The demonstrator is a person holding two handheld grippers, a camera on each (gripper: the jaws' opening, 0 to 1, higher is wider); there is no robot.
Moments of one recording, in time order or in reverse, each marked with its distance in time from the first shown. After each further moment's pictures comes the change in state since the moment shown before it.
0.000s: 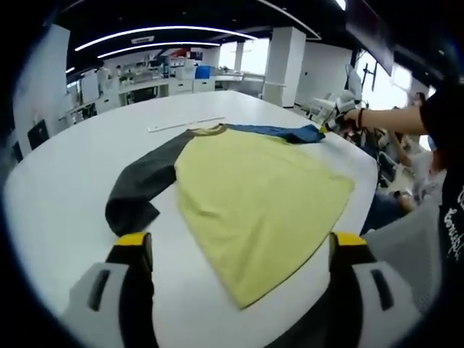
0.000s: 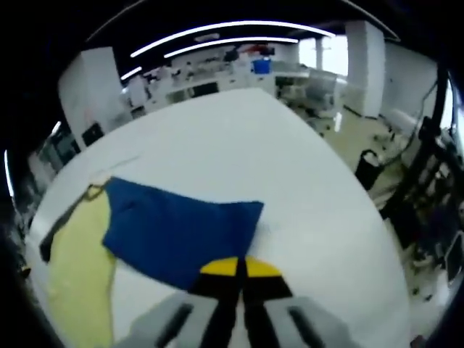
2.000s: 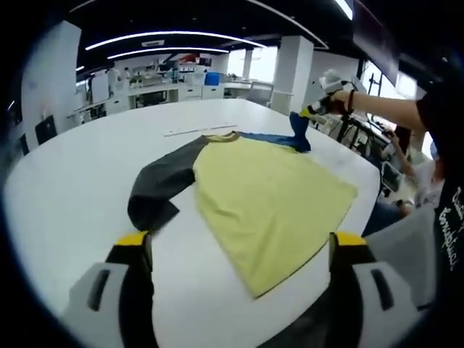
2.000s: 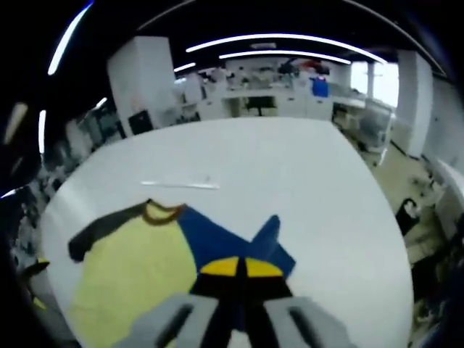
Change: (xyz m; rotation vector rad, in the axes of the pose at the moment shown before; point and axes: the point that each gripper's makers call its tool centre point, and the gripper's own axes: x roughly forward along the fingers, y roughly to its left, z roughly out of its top) left arm -0.025 0.020 -0.001 -0.037 -0.046 0.038; right arm -0.008 0.170 0.086 -0.236 -0.061 0.223
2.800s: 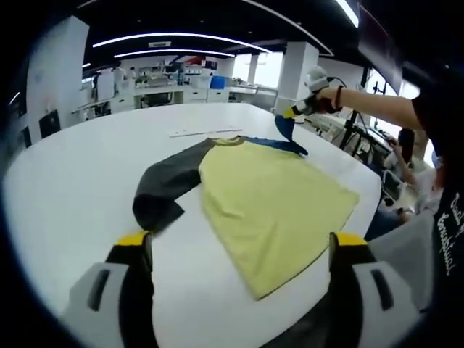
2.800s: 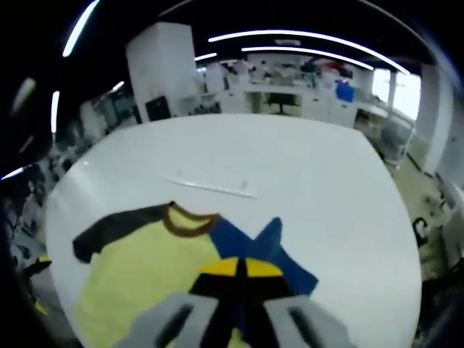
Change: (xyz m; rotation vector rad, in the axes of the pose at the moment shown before) left arm -0.005 0.007 0.002 -0.039 -0.034 0.013; right arm 0.038 0.067 0.026 -0.105 0.049 0.069
